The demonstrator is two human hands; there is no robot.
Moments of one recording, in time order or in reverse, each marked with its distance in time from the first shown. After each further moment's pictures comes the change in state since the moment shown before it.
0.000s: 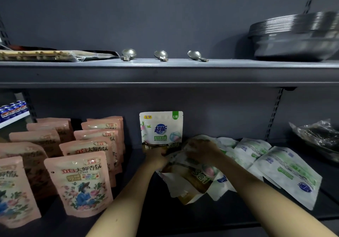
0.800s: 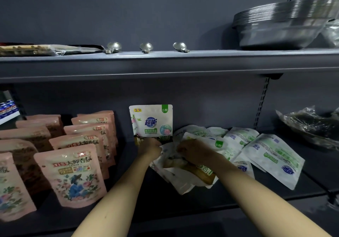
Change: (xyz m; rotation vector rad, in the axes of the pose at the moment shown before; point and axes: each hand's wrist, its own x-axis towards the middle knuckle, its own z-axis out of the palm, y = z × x) left_hand -0.017 0.024 0.002 0.032 0.181 -0.056; right_hand -0.041 -0.014 -0.002 -0.159 -0.138 -0.160
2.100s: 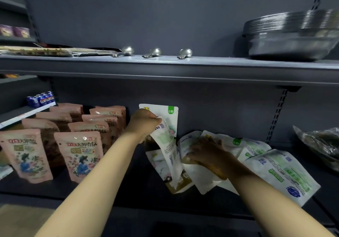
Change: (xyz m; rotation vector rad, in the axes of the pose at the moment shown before) left_hand -0.072 0.090 -0.077 -0.318 0.254 -0.068; right_hand -0.004 0.055 -0.007 -0.102 -0.056 -0.011
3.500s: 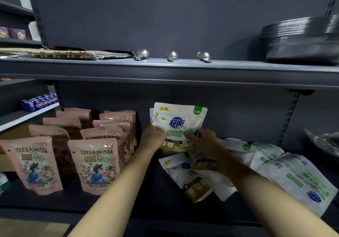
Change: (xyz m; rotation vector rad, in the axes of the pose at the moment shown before) left_hand 0.027 -0.046 0.001 0.091 0.022 -0.095; right_hand 0.033 -0.059 -0.032 0.672 0.314 0.092
